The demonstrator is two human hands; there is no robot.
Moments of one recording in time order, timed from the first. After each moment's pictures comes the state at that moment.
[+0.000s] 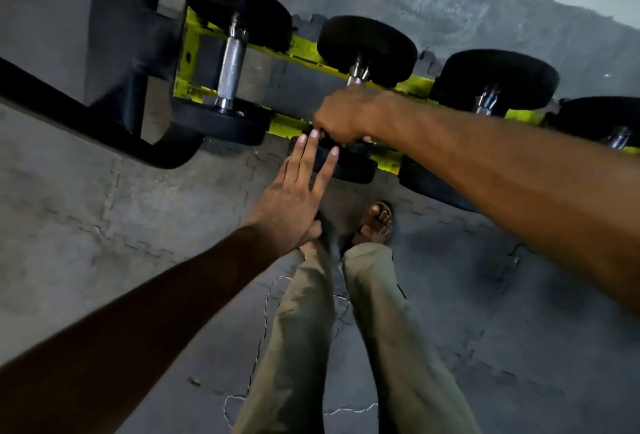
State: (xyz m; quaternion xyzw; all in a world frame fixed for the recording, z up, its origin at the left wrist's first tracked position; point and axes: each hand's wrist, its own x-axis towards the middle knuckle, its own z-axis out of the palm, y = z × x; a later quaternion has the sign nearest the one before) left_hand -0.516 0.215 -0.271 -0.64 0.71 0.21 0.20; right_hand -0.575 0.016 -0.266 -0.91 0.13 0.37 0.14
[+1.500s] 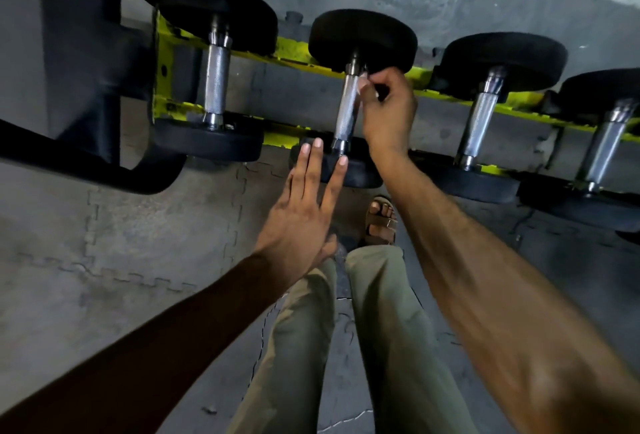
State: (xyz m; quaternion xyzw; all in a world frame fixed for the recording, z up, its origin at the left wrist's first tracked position) left_hand -0.502 0.223 -0.283 -0.63 0.73 0.23 0.13; right_hand -0.609 0.045 -0.359 -0.50 0.68 -0.35 0.42
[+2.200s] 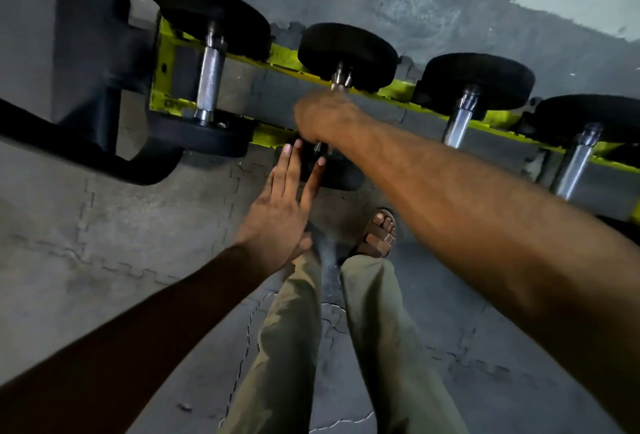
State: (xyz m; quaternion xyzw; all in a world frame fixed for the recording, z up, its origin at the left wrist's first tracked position) left_hand -0.514 0.224 -0.282 -0.65 0.72 0.19 0.18; right_hand -0.555 0.029 -0.288 -0.87 0.31 0.35 0.14
